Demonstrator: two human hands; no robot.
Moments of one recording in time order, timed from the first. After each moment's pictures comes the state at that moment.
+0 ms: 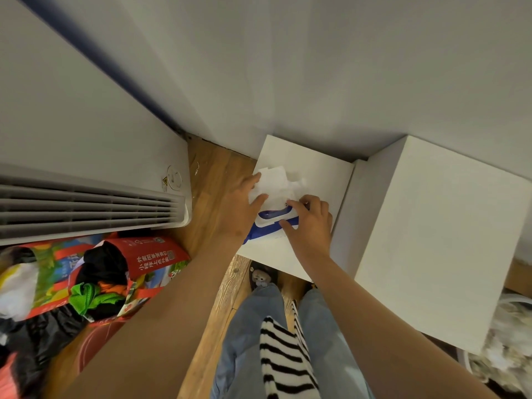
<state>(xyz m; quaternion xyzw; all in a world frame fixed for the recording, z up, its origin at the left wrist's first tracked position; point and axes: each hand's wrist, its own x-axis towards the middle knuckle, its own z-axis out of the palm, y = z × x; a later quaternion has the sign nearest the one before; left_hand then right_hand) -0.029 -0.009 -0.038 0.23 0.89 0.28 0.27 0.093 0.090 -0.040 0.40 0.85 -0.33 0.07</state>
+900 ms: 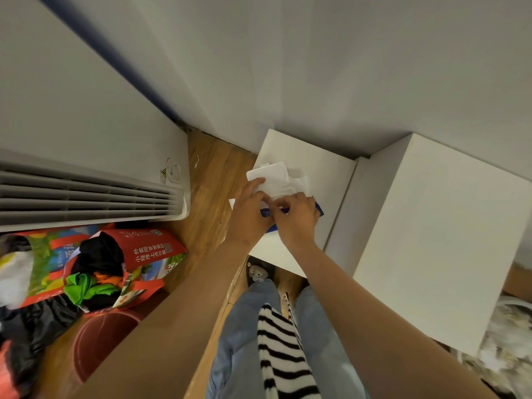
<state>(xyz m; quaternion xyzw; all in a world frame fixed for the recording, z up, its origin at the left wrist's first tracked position) 0.002 -0.006 -0.055 0.22 0.89 0.29 0.29 0.063 0.082 -0.035 0.45 0.79 -0.41 0.10</state>
